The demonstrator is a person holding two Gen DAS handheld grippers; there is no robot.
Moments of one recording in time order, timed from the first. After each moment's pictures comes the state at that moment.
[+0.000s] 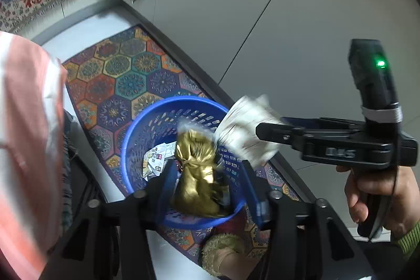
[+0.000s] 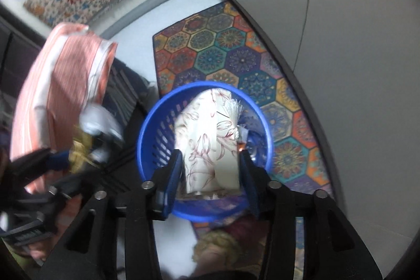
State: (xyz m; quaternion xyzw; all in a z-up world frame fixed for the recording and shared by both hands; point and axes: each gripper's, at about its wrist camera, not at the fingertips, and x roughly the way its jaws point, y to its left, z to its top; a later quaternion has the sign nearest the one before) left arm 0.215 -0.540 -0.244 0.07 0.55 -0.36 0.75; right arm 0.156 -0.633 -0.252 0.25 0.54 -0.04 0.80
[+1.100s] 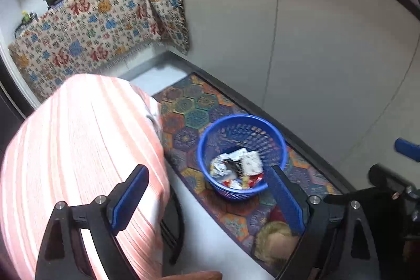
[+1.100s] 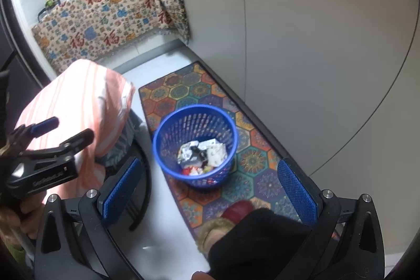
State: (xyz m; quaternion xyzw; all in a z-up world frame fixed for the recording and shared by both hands) left arm 0.074 -0.444 -0.105 0.16 0.41 -0.26 0.86; right arm -0.039 -0.513 -0.104 0.17 0.41 -0.19 0.88
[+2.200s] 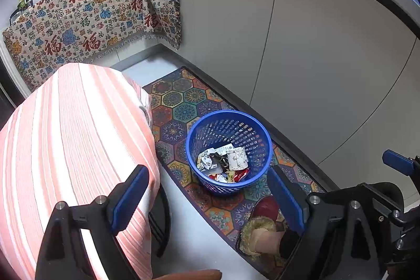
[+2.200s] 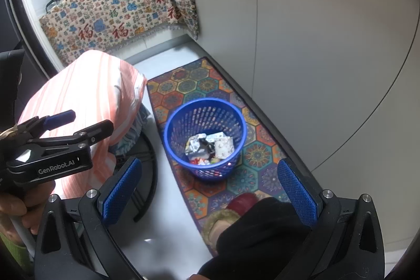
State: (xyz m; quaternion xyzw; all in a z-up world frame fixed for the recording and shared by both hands) left arm 0.068 -0.440 -0.099 0.14 0.43 -0.28 0.85; right arm -0.037 -0.493 -0.100 0.16 0.42 -0.17 0.88
